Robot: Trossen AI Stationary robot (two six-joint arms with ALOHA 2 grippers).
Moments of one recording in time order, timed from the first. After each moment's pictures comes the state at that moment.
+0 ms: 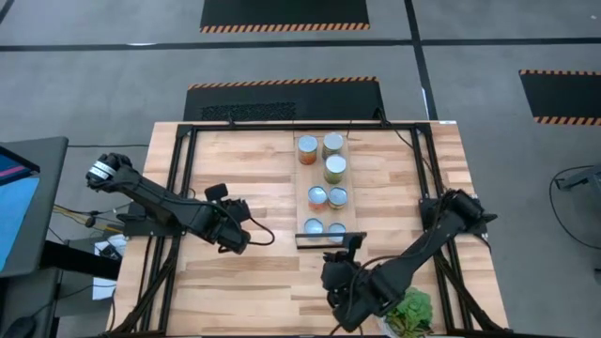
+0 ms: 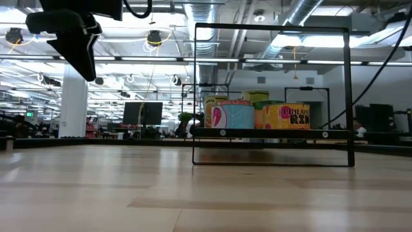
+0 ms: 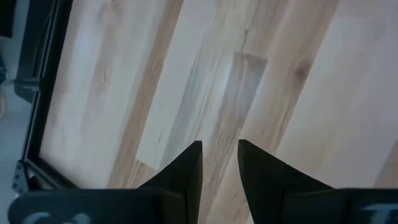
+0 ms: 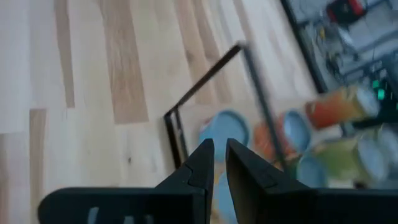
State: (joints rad) left arm -0.42 1.43 1.10 -1.23 -0.53 -0.74; right arm 0.70 1.97 1.78 -1.15 0.90 0.63
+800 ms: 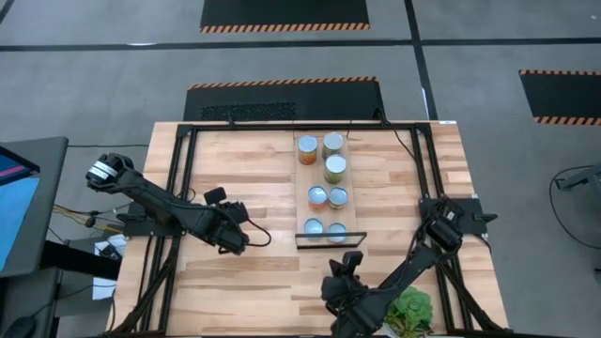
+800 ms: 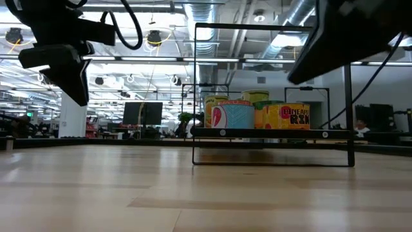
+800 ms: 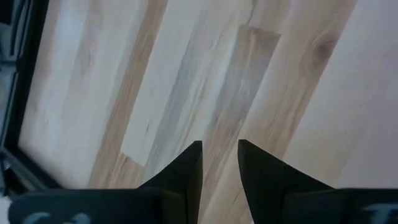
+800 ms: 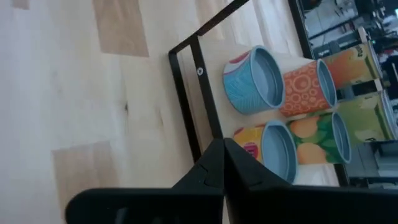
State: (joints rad) left arm -0.42 1.43 0.92 -1.10 -0.53 -0.79; right arm 0.75 2.25 1.79 -1.34 0.95 0.89
